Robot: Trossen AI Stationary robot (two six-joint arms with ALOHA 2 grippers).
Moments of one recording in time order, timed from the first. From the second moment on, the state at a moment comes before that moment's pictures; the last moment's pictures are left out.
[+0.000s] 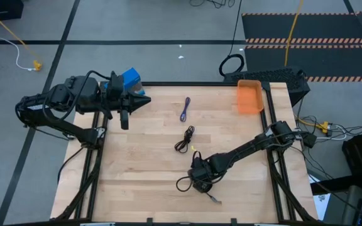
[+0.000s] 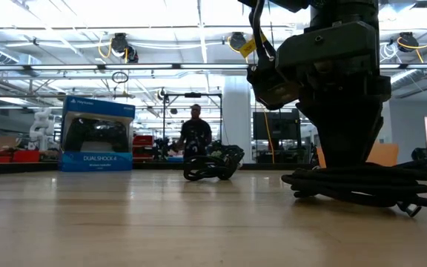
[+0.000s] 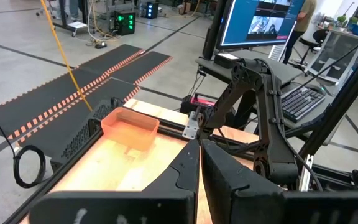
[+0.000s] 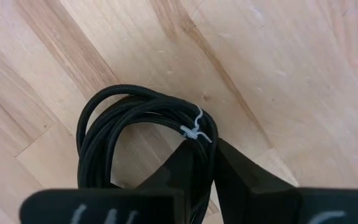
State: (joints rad) left arm -0.08 1.14 1.59 -0.66 -0.26 -0.24; right arm 0.41 1.98 1.31 -0.73 -0.10 1.05
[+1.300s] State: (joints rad) left arm -0.08 1.14 1.59 -0.66 -0.26 -0.28; right arm 0.41 1.89 1.31 -0.78 -0.18 1.07
